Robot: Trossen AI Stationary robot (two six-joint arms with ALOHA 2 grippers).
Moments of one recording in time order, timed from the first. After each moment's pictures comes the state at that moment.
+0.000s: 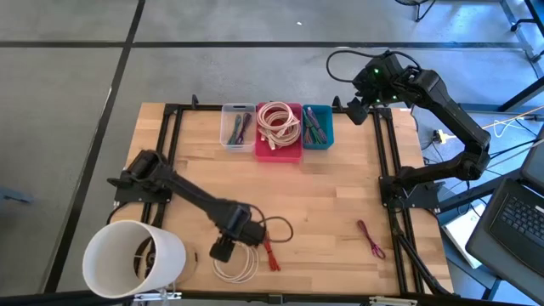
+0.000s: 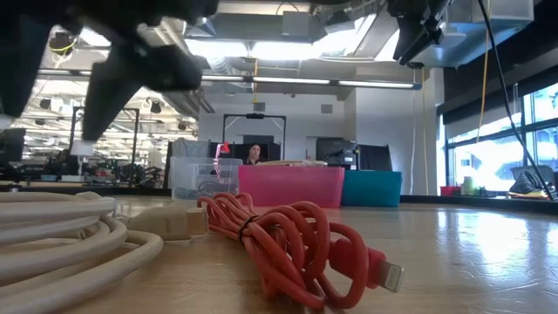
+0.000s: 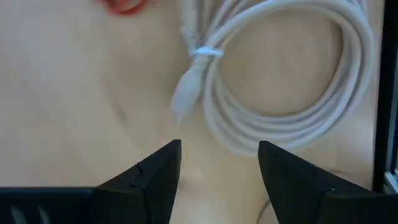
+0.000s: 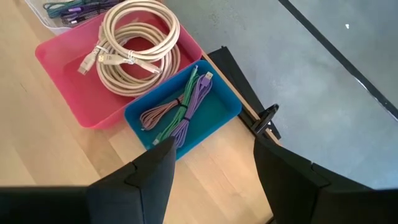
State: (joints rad) left arm -0.44 1.91 1.49 -1.14 0.14 -0.14; right arm -0.69 1.30 1.60 -1.24 0.06 -0.09
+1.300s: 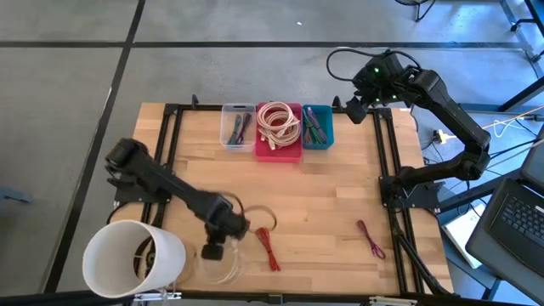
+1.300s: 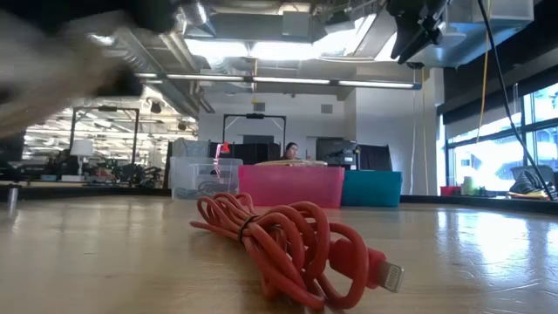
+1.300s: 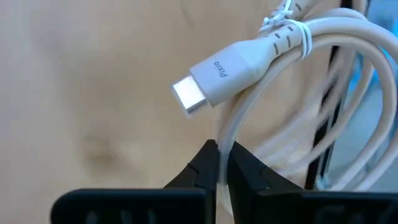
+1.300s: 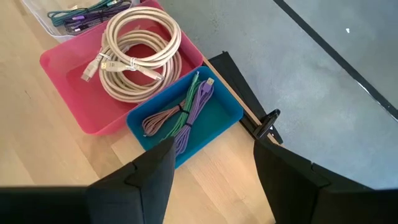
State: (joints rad) left arm -0.45 1.70 1.17 -0.89 0.30 -0.45; right arm -0.69 1.30 1.60 -1.22 0.05 -0.08
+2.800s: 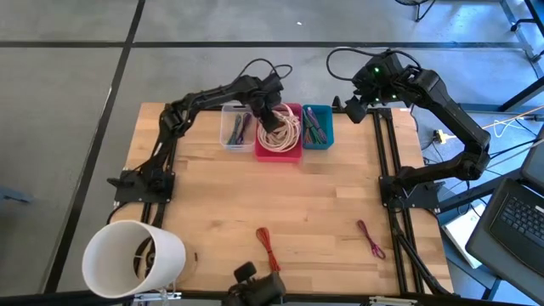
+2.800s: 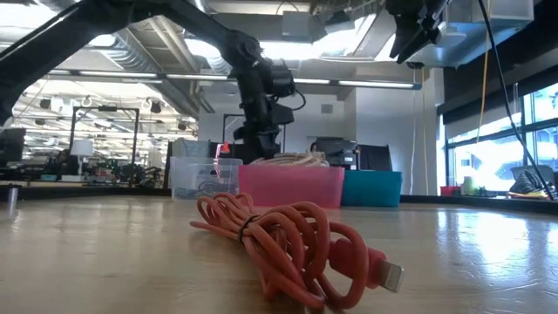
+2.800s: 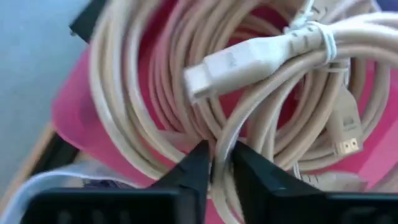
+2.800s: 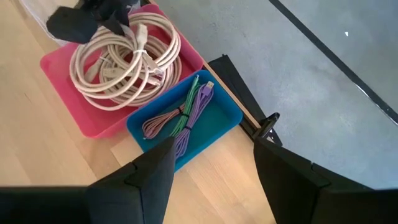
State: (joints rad) left arm 0.61 2.18 1.91 -0.98 0.05 0.02; right arm -0.69 1.30 1.60 -1.21 0.05 -0.09
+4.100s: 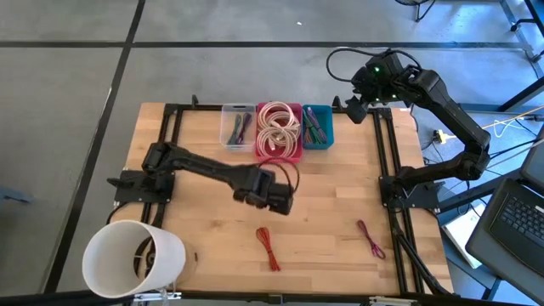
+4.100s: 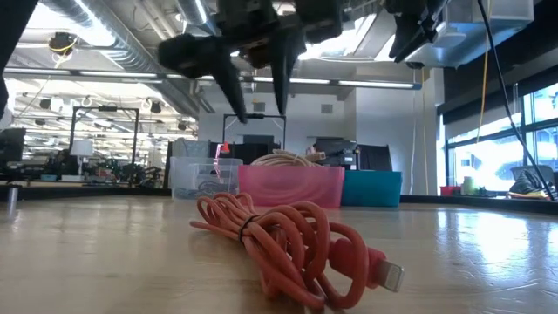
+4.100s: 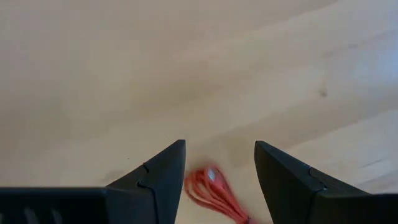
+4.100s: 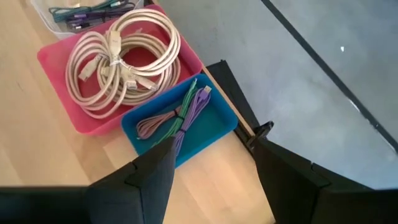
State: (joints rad) left arm -0.18 1.98 1.74 -1.09 -0.08 -1.47; right arm -0.69 1.30 1.60 -1.19 0.05 -0.15
